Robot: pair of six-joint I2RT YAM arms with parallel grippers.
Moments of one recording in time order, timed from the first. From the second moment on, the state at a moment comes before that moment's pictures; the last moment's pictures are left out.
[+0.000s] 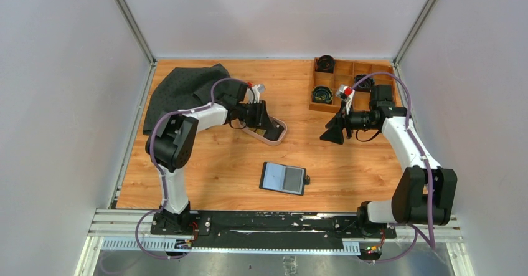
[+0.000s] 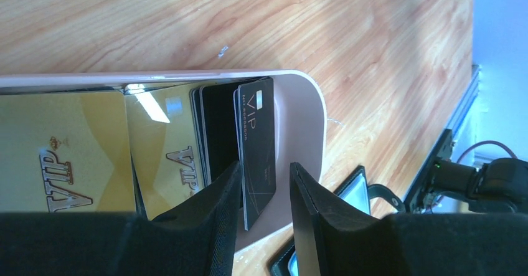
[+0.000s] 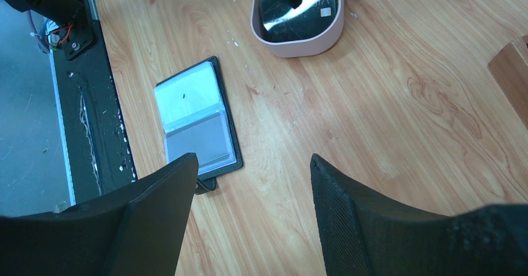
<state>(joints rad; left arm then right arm) -0.44 1.93 1.20 -0.09 0.63 -0.40 -0.03 1.34 1.01 -0.75 -1.09 -0.67</state>
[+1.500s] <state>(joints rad) -0.57 1.96 1.24 -0.07 0.60 -0.43 -0.03 1.41 1.02 -0.80 -1.10 -0.70</state>
